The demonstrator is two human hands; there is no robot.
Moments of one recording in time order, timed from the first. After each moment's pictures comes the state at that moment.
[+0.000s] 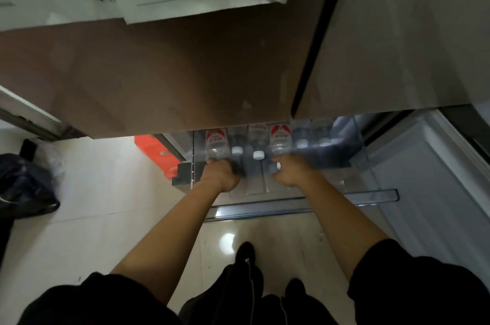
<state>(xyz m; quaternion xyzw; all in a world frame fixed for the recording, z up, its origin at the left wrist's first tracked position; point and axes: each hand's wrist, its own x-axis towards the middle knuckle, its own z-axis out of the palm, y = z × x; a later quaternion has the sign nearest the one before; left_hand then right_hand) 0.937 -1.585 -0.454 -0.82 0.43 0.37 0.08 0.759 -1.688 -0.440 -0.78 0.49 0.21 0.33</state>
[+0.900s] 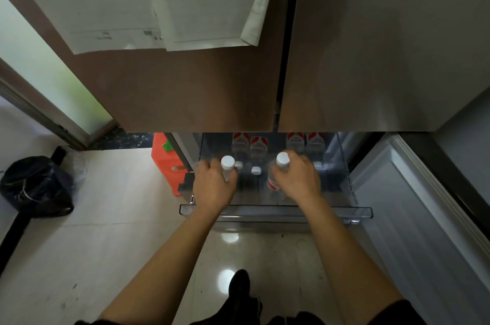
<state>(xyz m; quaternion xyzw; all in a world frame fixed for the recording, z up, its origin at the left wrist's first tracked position) 0.868 -1.530 -0.366 -0.90 0.34 0.13 -0.25 0.715 -1.648 -0.348 -0.78 0.53 -0.10 0.32</state>
